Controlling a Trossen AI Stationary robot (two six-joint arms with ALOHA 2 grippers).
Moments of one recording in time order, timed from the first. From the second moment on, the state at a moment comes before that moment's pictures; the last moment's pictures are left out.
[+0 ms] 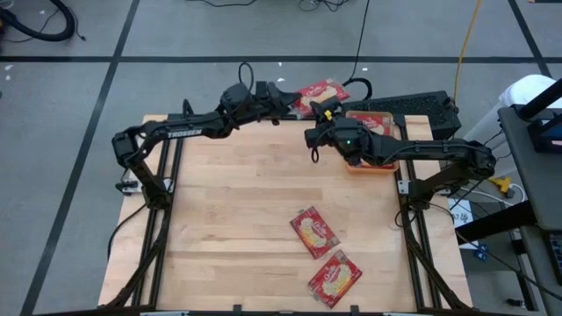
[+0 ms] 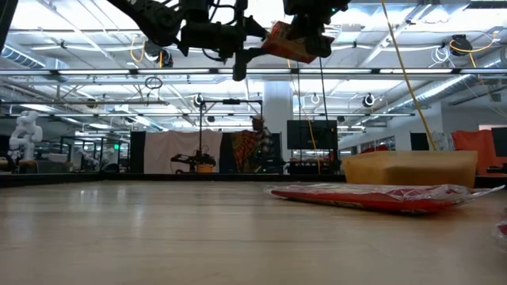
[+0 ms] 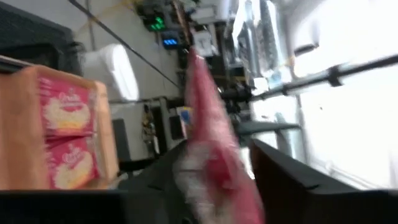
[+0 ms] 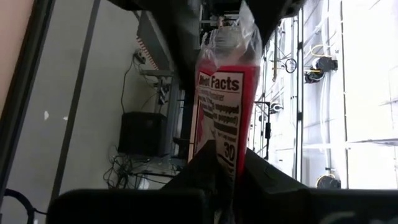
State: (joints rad) left arm 0.49 1.69 1.23 0.54 0.19 -1.41; right arm -0.15 1.39 1.12 0.11 0.86 -1.46
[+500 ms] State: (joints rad) left arm 0.66 1.69 1.23 0.60 0.39 -1.38; right arm -0.08 1.39 1.12 0.11 0.83 -1.25
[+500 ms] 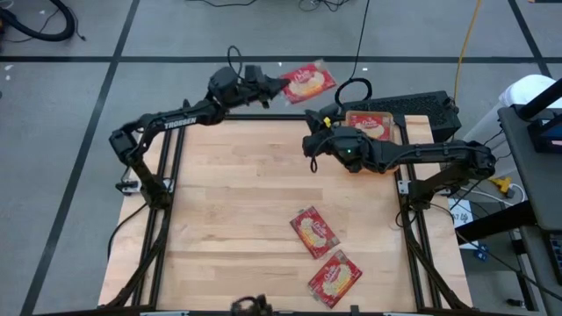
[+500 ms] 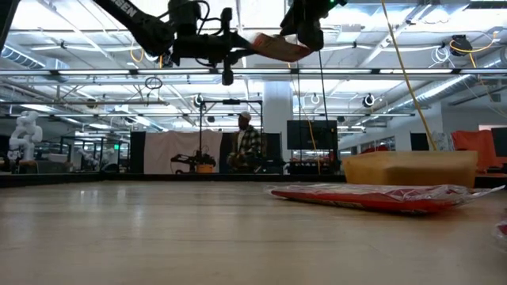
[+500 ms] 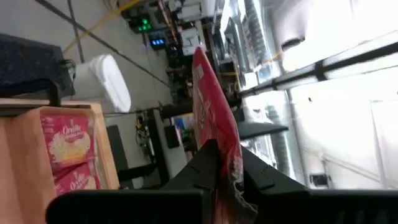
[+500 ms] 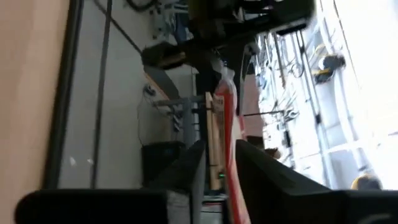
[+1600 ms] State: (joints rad) left arm 0.50 1.56 1.17 0.39 0.72 -0.79; right arm -0.37 0.93 1.12 -0.36 -0.21 0.98
